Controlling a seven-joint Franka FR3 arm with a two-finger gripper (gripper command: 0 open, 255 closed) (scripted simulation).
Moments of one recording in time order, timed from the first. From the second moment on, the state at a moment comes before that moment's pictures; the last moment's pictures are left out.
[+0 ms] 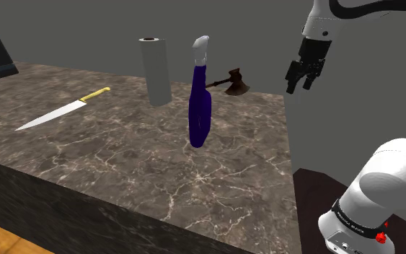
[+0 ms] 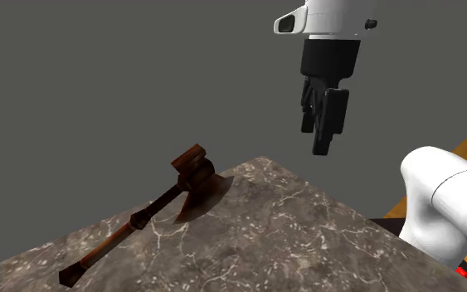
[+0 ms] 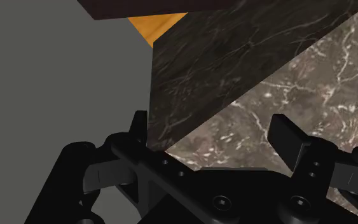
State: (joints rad) arm -0.02 -0.78 -0.04 -2.32 0.02 1.57 0.07
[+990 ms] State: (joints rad) arm 0.16 -0.30 -0.04 -1.94 0.03 1.54 0.08
